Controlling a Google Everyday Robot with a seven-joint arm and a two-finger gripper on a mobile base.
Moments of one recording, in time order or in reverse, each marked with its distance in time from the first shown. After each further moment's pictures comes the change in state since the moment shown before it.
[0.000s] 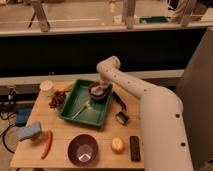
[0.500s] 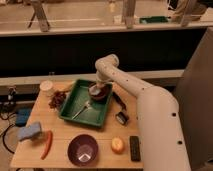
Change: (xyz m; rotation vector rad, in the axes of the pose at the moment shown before) arm -0.026 0.002 -0.007 -0.032 -0.086 -0.034
